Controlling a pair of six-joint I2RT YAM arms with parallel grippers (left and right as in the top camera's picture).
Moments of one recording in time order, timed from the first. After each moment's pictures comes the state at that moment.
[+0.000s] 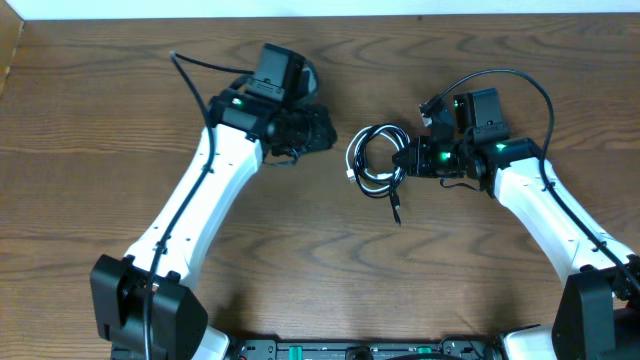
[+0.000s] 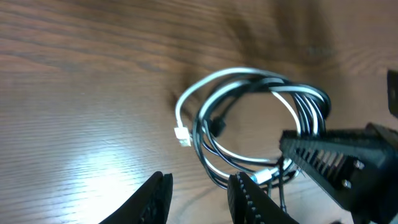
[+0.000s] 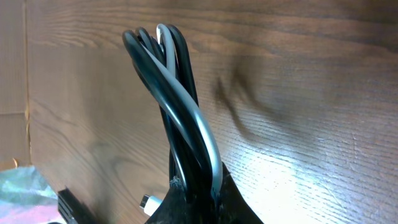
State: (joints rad) left arm -0.38 1.67 1.49 -0.91 0.34 -0.50; right arm 0.24 1.59 1.05 -0.49 -0.57 0.37
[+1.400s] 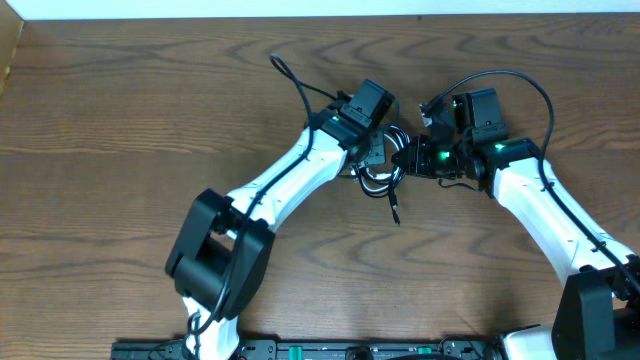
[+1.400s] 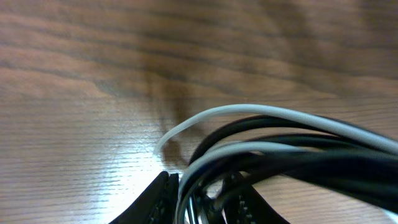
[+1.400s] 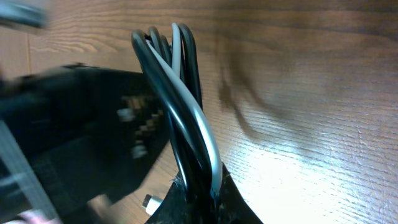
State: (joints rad) left arm -0.63 1.98 1.49 -0.68 0.00 -0.66; right arm 0.24 1.59 1.05 -0.49 -0.57 0.42
